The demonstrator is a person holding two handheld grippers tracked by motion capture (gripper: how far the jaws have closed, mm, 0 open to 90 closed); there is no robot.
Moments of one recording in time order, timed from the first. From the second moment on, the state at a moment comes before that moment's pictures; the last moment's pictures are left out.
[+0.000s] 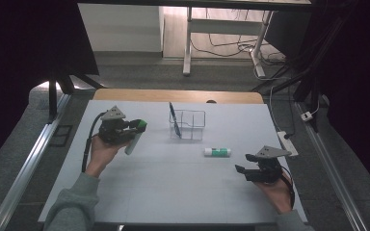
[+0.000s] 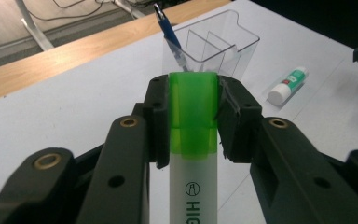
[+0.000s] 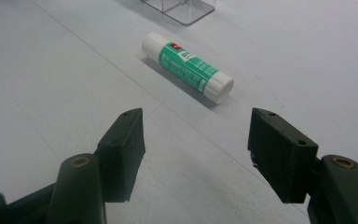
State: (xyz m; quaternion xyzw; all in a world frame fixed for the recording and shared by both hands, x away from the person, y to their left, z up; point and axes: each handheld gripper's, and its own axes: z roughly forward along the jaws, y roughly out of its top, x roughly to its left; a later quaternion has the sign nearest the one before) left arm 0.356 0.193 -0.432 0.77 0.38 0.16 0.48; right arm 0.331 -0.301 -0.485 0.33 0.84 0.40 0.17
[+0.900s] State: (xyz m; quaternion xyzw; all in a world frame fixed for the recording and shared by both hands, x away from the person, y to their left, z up) left arm 0.351 0.184 -0.423 0.76 0.36 0.17 0.52; right arm 0.333 -0.304 -0.487 0.33 0.84 0.39 0.17
